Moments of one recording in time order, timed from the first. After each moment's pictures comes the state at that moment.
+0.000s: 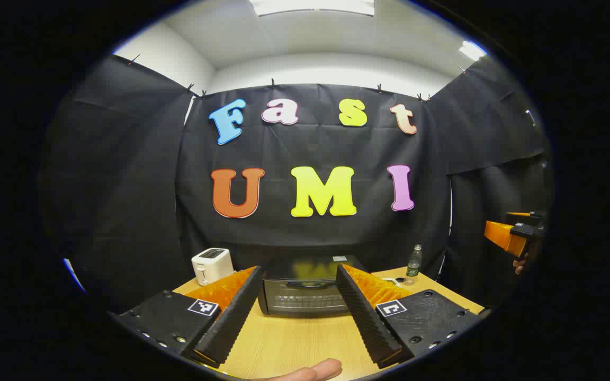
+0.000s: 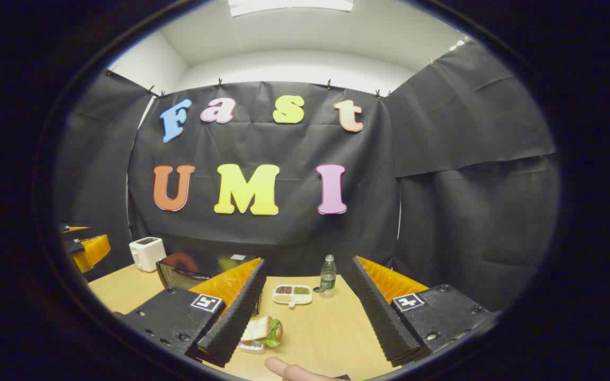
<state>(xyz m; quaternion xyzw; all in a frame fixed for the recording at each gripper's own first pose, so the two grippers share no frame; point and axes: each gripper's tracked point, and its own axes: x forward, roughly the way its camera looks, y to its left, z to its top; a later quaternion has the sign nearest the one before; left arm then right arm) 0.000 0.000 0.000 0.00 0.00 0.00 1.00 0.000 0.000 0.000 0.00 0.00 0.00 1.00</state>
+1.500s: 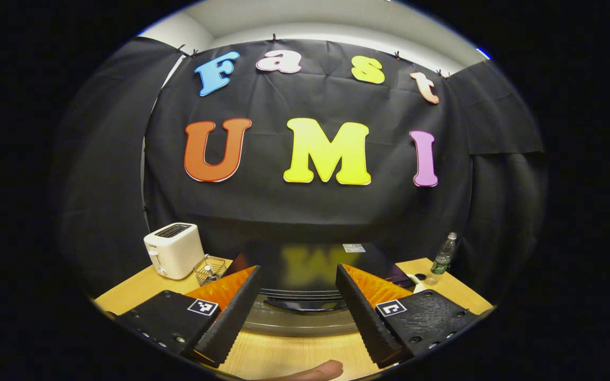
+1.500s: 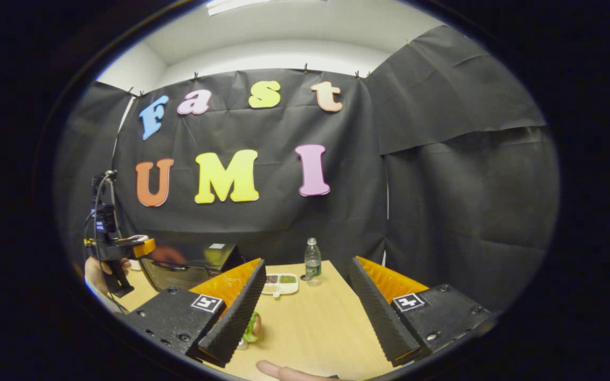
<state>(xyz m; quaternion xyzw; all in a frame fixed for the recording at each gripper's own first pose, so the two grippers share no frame) 0.223 -0.007 -0.110 -0.03 0.10 -0.02 0.99 0.030 -0.066 -0.052 0.03 0.04 -0.03 1.00</state>
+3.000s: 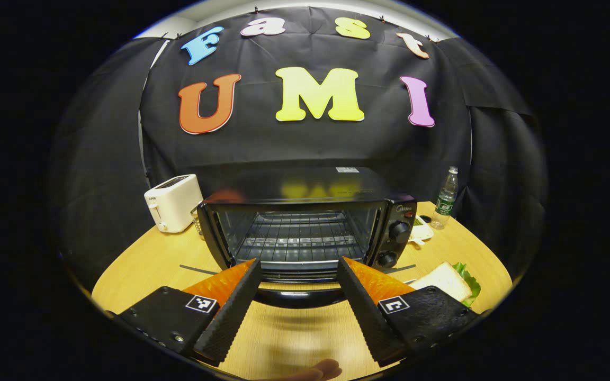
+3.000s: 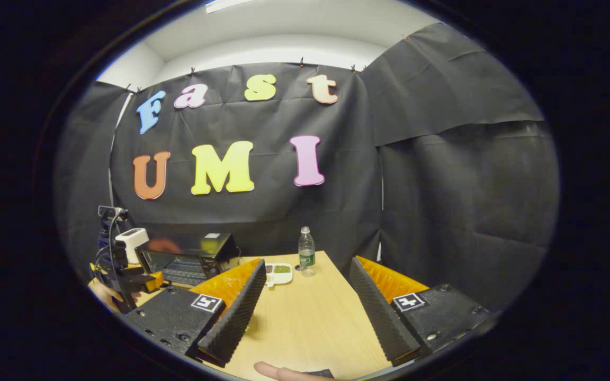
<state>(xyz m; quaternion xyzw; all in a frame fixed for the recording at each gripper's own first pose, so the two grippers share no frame) 0.134 -0.028 -0.213 0.00 0.21 -0.01 0.98 0.011 -0.067 -0.069 0.04 0.06 -0.03 1.00</state>
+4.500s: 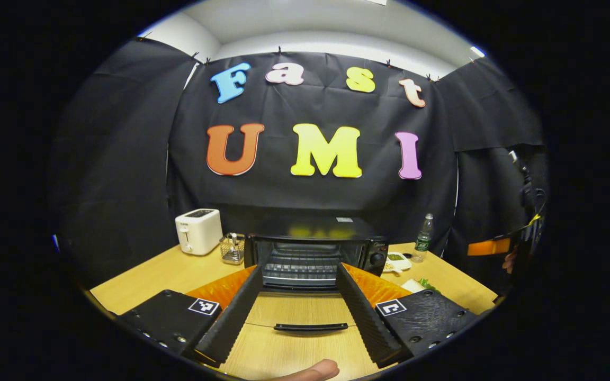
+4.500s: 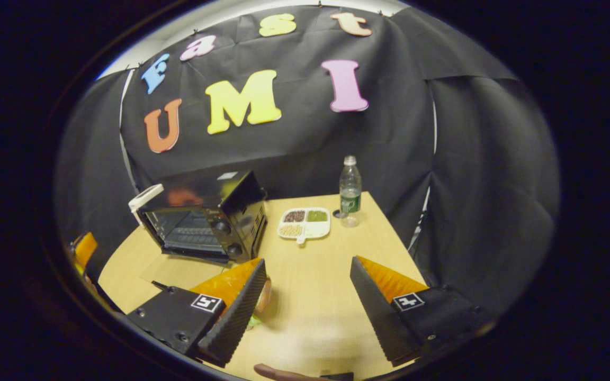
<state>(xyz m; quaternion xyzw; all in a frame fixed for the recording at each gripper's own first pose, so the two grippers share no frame) 0.033 0.011 -0.094 -0.02 0.04 0.01 1.00 0.137 -0.006 -0.209 0.05 0.28 0.10 0.95</state>
